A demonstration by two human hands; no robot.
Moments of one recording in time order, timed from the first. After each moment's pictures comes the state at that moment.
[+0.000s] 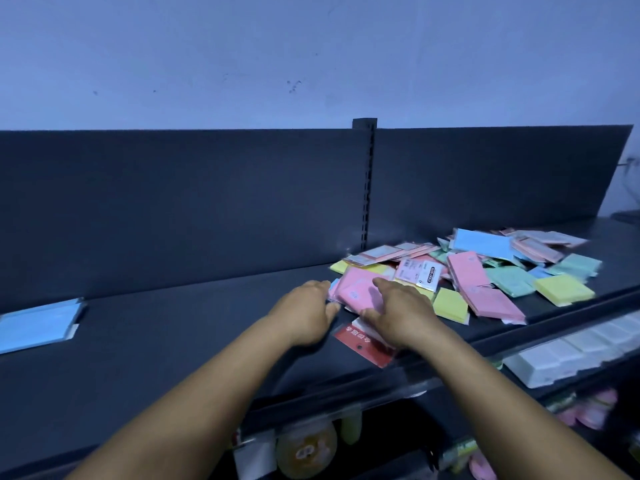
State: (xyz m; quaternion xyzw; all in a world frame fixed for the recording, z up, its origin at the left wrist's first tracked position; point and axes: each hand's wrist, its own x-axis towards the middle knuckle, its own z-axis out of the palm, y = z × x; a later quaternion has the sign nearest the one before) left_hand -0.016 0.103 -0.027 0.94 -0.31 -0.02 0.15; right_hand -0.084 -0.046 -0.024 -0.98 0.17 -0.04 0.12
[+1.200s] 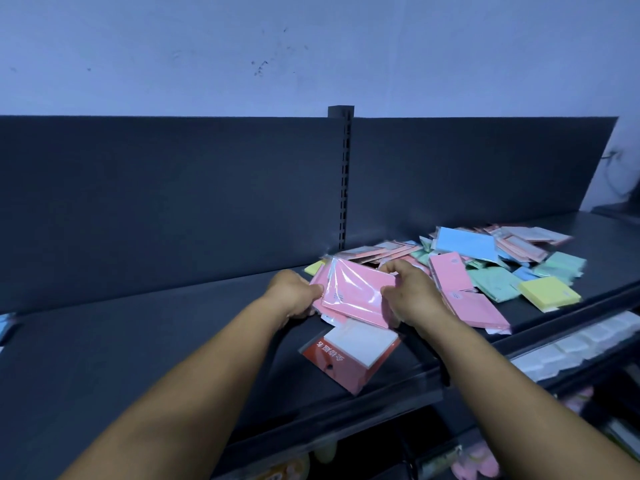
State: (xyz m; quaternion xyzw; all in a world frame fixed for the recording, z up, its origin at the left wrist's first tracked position) left_hand 0.053 0.038 -0.044 0.84 -0.08 -0.16 0.51; right_hand -0.055 -0.115 -0.025 -0.87 0.24 -0.16 0.40
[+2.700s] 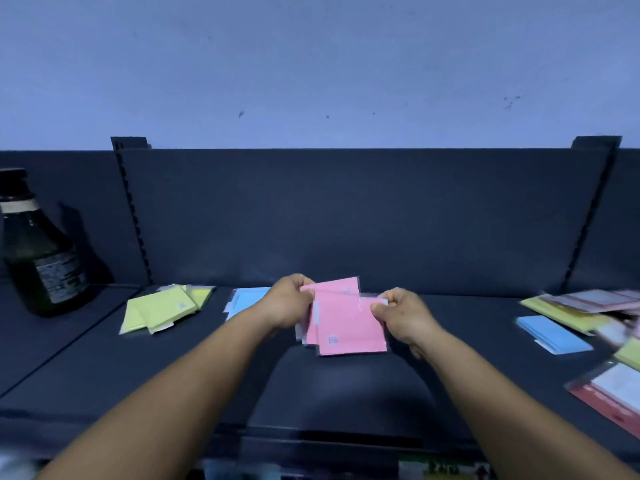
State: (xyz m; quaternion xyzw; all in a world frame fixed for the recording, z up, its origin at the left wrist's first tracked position) left_hand 0.053 0.404 -0.022 0.86 -0.03 0.01 0.50; right_hand 0.044 0.204 -0.044 -0.83 0.07 -0.05 0.54
